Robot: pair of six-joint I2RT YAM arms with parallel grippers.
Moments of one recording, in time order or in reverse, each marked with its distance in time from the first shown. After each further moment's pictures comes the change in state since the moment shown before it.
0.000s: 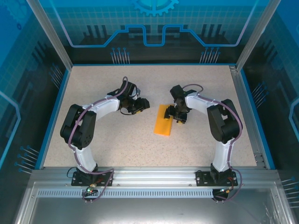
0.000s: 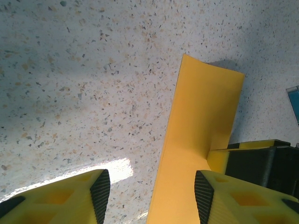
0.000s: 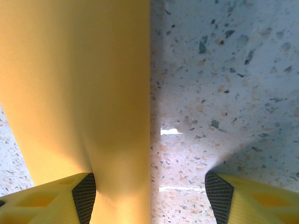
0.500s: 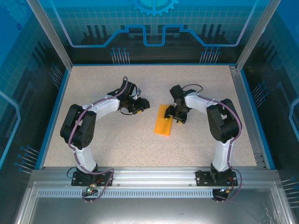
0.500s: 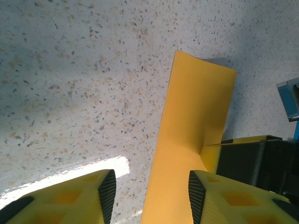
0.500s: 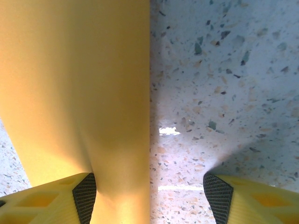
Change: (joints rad) left arm 0.000 0.000 0.000 0.008 0.034 0.000; right arm 0.000 0.008 0.010 -0.011 0.006 0.012
